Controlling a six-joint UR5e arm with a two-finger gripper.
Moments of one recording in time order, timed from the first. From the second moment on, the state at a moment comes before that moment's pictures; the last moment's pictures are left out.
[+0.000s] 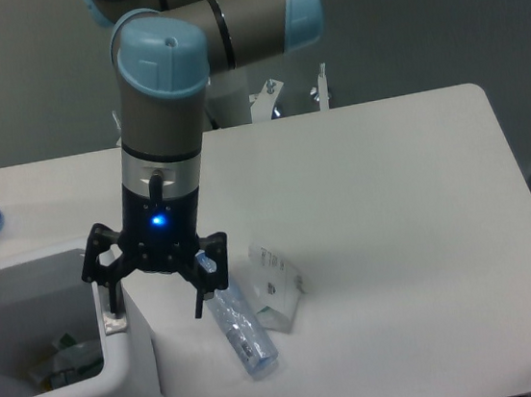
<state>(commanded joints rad) 2.21 -1.87 -1.42 -0.93 1.24 0.24</state>
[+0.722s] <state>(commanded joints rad) 2.39 -1.80 -1.36 -0.94 1.35 0.31</state>
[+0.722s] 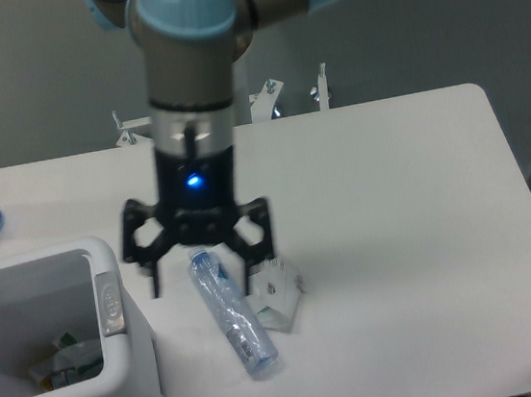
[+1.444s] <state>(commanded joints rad) 2.55 -1.75 -1.46 -1.12 1.61 1.12</state>
